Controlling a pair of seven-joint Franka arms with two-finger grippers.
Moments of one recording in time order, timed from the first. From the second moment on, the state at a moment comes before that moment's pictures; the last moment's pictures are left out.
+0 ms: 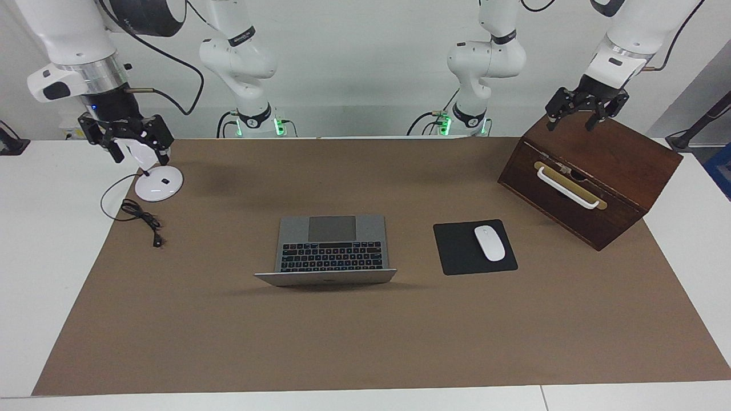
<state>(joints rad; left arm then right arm) -0.18 -0.25 0.17 -1.83 0.01 1.56 0.04 -0.27 -0.11 0.15 -1.73 0.02 1.79 0.00</state>
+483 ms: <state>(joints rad) -0.18 -0.25 0.17 -1.83 0.01 1.56 0.04 -0.27 -0.11 0.15 -1.73 0.02 1.79 0.00</state>
